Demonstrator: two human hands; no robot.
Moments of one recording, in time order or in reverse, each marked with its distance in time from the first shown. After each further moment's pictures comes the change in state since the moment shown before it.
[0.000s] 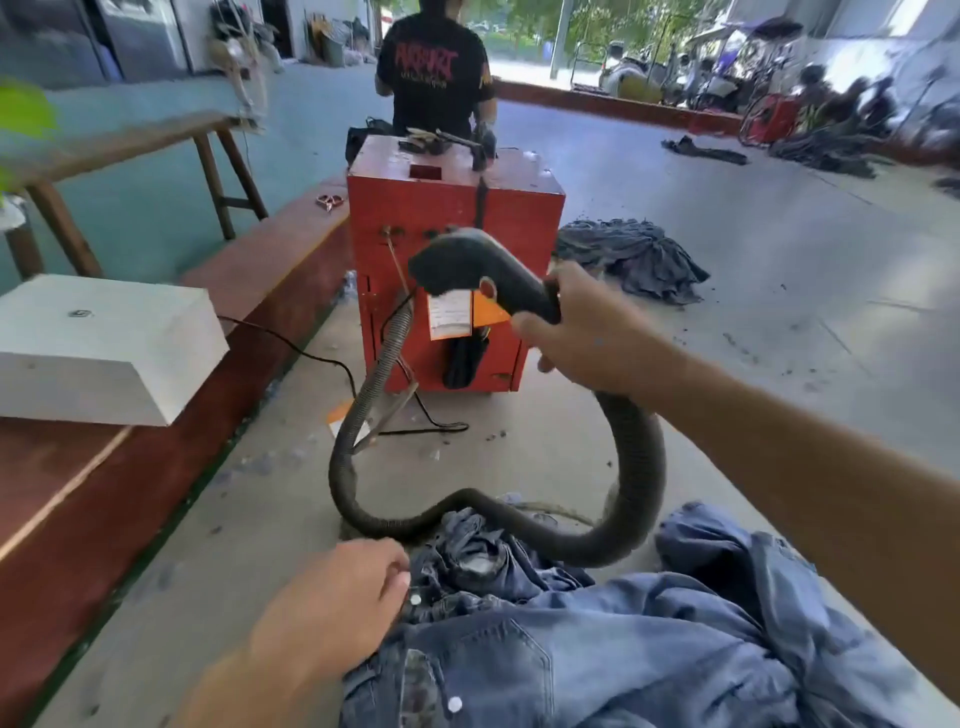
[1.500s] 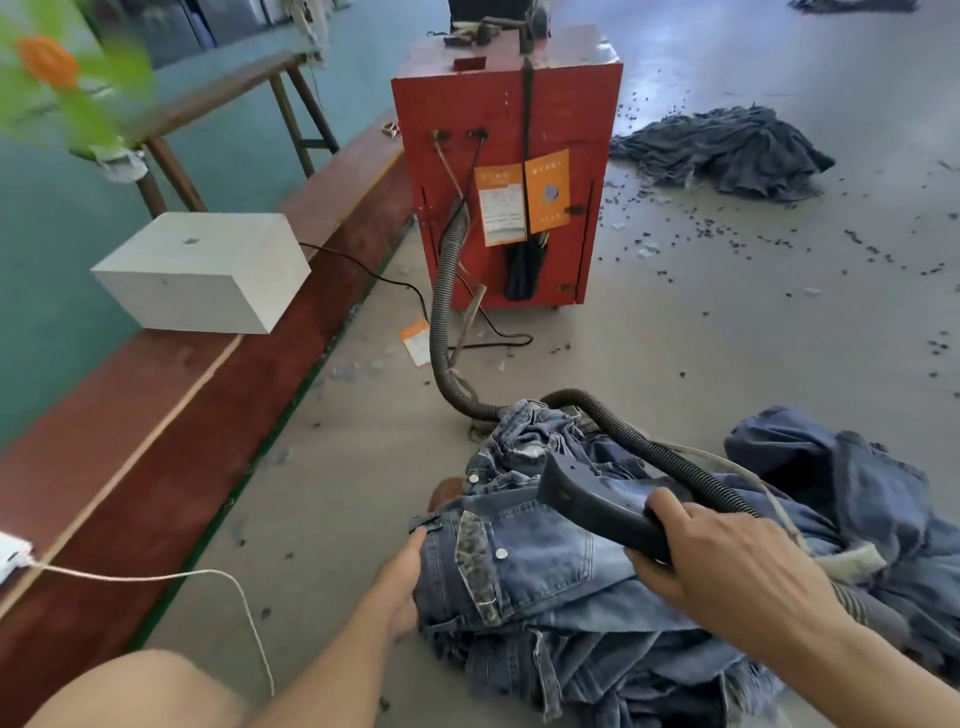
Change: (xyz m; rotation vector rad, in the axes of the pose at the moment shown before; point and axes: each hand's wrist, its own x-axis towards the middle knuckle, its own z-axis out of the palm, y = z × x) left_hand -0.024 -0.042 0.195 -1.356 0.033 -1.070; right_hand -0.255 0.164 0.094 -0.625 -0.260 -0.178
